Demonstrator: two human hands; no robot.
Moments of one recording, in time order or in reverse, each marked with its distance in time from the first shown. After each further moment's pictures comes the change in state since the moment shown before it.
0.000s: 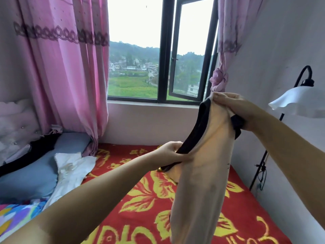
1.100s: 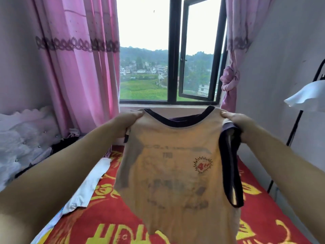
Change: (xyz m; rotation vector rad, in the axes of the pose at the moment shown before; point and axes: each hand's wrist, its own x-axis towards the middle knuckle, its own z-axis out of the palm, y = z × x) left_hand -0.043 0.036 -0.135 -0.127 0.578 -0.274; right_hand 0.012 0.044 0.015 0.215 0.317 0.359
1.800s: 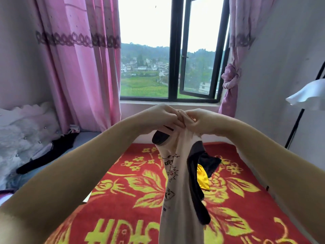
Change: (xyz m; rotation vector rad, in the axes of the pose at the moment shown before) left_hand -0.039 0.037 0.064 0.242 -0.450 0.247; right_hand -0.039 -0.006 0.075 -0.958 -0.456 -0.459
